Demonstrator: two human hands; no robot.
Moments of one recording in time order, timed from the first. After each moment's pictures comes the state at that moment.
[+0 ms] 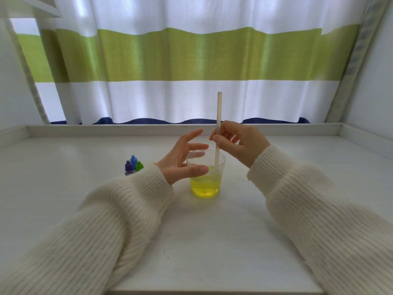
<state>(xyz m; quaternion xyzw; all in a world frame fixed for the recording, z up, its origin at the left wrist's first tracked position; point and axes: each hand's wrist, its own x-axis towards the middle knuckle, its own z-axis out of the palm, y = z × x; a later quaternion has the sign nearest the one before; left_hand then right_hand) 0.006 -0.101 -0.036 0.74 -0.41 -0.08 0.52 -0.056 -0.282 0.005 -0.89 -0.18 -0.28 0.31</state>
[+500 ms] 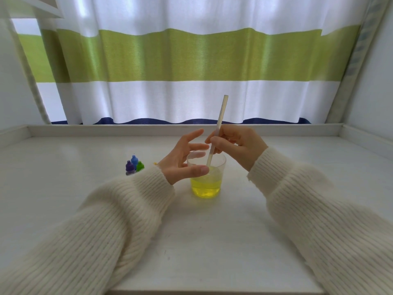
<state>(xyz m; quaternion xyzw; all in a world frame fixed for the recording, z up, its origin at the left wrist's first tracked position) 0.006 -0.102 -0.037 0.74 -0.41 -0.07 0.52 -0.057 -0.275 0.001 -0.87 -0.20 -0.26 0.38</state>
